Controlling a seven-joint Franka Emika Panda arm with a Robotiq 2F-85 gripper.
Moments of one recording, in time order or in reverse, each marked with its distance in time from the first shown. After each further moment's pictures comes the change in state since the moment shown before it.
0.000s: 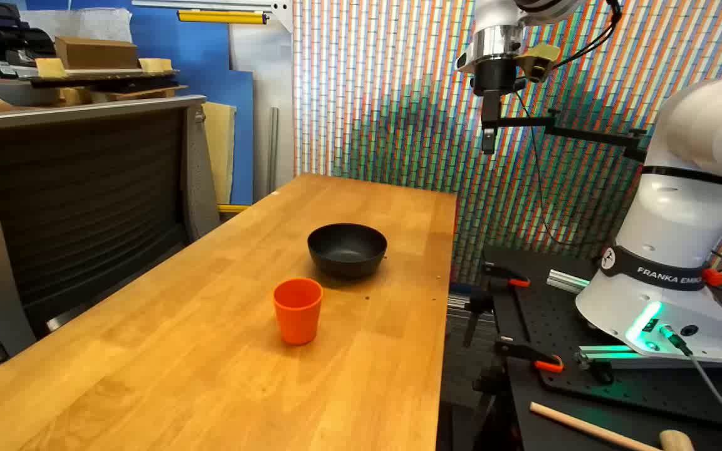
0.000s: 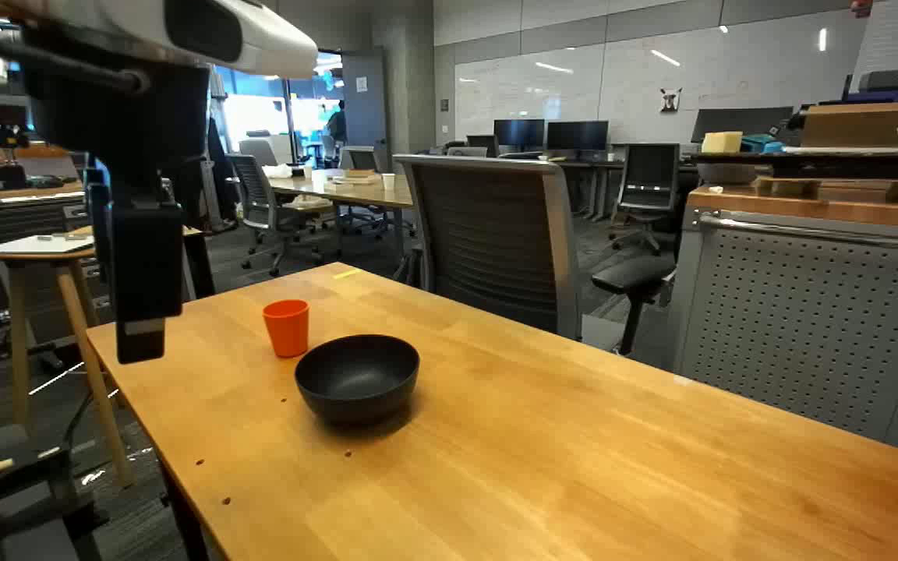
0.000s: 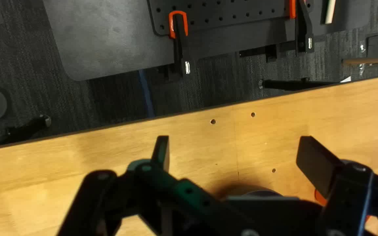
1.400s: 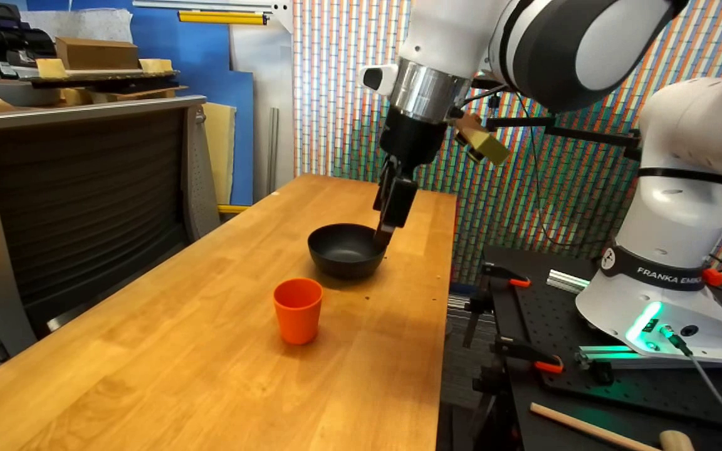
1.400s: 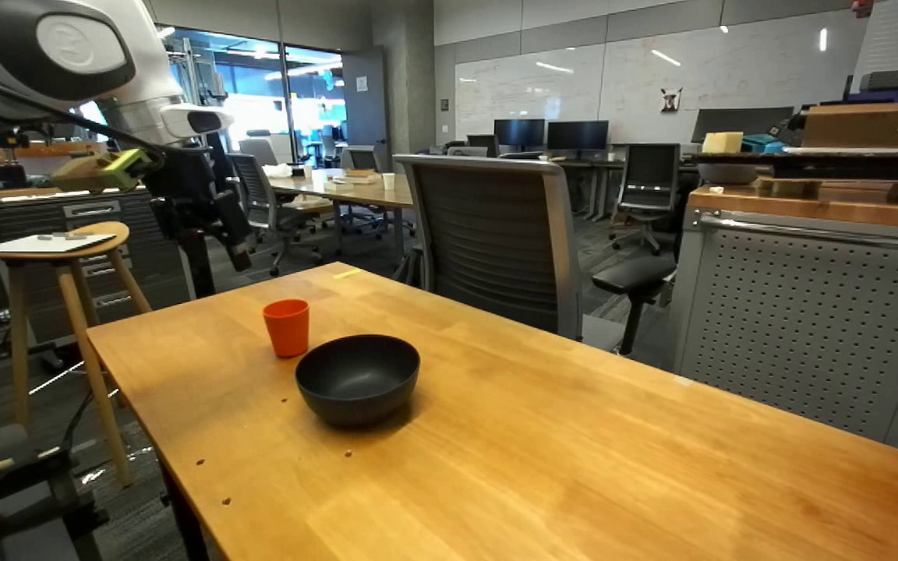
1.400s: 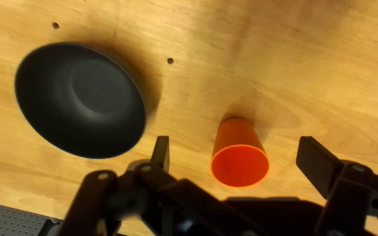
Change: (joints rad) arm 0.264 0.313 0.678 -0.041 -0.100 0.774 0.551
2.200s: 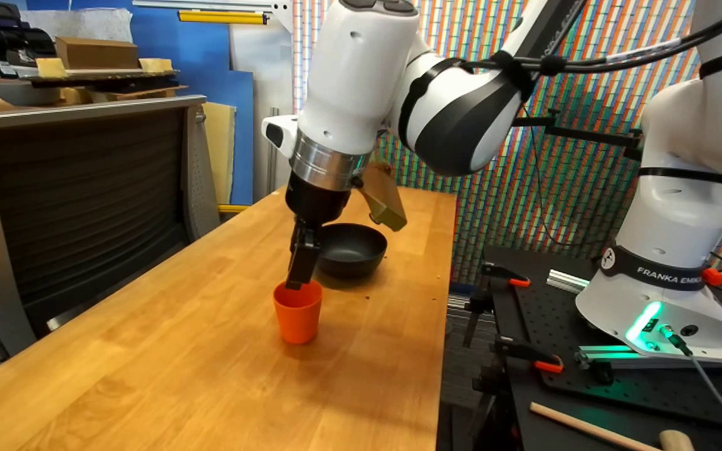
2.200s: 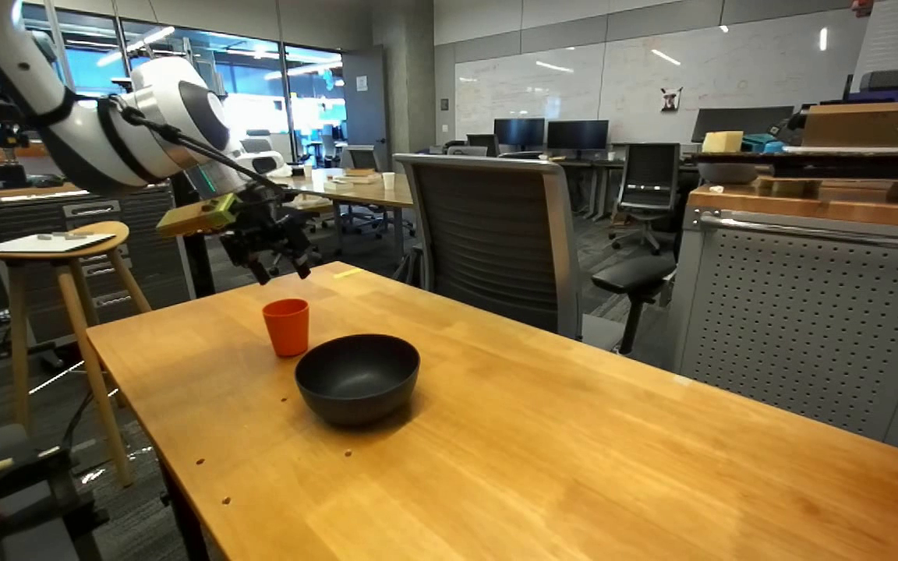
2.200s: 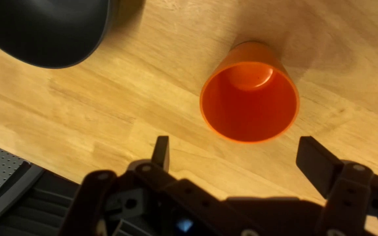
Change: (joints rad) arm -0.042 0.482 0.038 0.382 -0.671 0.052 0.453
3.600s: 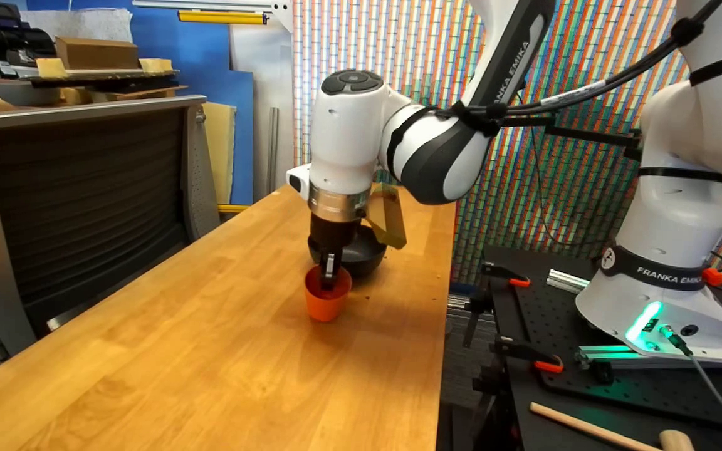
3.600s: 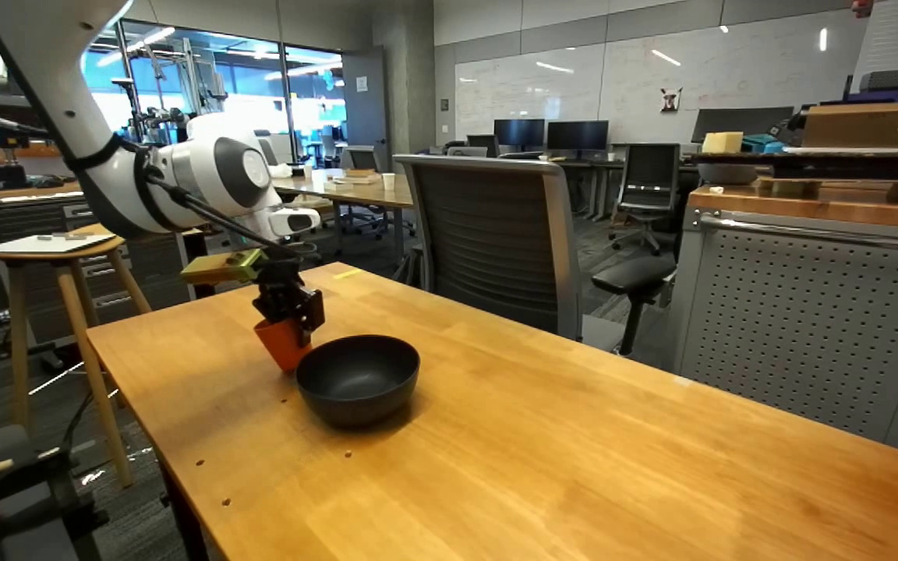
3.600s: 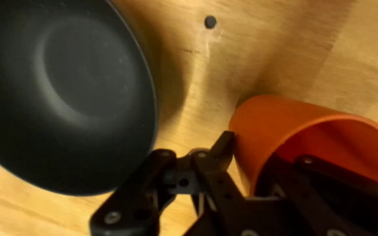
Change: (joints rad) arm 0.012 0.108 -0.142 -0.029 0.122 0.000 -0.104
